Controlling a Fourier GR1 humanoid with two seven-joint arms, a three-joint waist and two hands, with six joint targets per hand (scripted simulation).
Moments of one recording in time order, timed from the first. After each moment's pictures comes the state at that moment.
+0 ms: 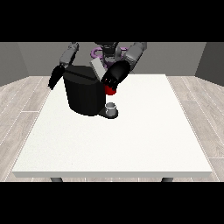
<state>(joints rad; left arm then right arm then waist) -1.29 0.48 0.10 -0.64 -0.83 -0.26 -0.22 -0.51 -0.09 -0.07 -1.27 0.17 -0.20 0.01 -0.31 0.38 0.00</state>
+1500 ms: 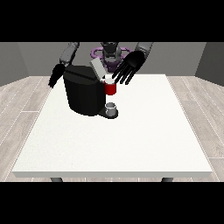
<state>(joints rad) -1.20 0.44 0.06 -0.65 -0.90 -0.22 -0.25 -0.42 -0.12 -0.12 -1.18 0.15 -0.20 0.00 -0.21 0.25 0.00</state>
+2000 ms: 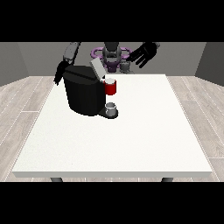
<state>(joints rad) -1.00 0.23 0.22 -0.69 -0.65 -0.25 -0.29 -0.27 -0.12 -0.17 -1.09 0.13 -0.21 -0.06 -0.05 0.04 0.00</state>
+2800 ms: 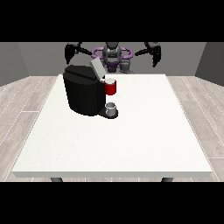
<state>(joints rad) -0.54 0.04 0.37 -0.68 -0.39 -0.30 -0.32 -0.15 -0.09 -0.12 -1.22 0.08 -0.09 -0.05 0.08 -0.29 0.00</state>
